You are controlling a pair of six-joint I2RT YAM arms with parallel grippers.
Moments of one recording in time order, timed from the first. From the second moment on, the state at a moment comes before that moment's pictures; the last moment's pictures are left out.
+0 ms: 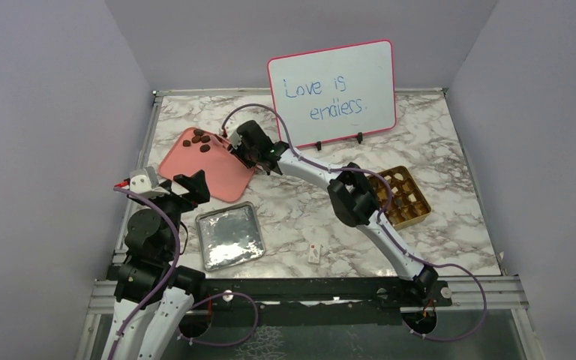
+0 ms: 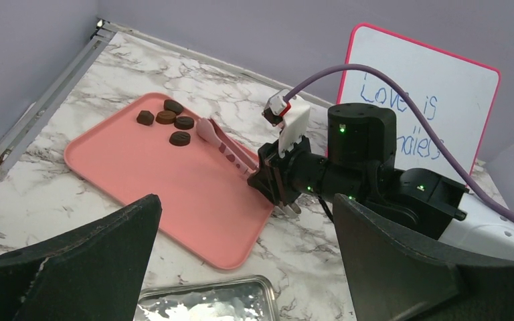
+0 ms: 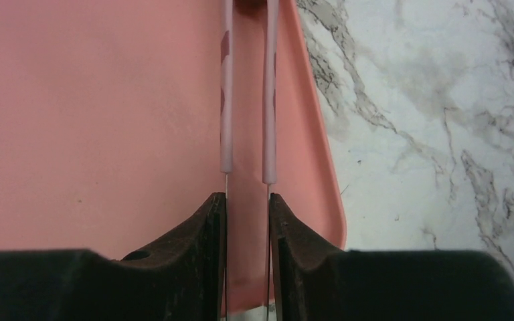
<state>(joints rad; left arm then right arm) -0.30 0.28 0.66 -0.39 -0.35 -0.38 0.87 2.60 2.25 -0.25 0.05 -0.23</state>
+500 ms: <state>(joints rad) -0.30 0.27 0.66 -0.39 -0.36 -0.38 0.87 2.43 2.02 -0.25 -0.01 -0.14</state>
